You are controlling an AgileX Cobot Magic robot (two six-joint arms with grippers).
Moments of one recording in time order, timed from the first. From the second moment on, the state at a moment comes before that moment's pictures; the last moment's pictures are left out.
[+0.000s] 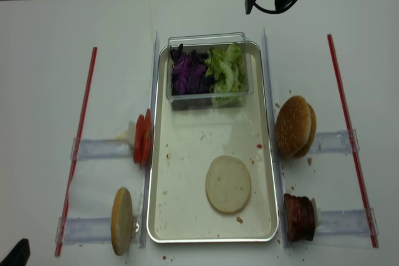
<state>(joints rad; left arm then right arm) -0.09 -0.02 -0.48 0.01 1.19 -0.03 0.36 2.04 -1.93 0.13 1.24 0.25</state>
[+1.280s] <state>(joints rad) -0.09 -0.02 -0.48 0.01 1.19 -0.03 0.39 2.08 -1.95 0.15 1.24 0.34</state>
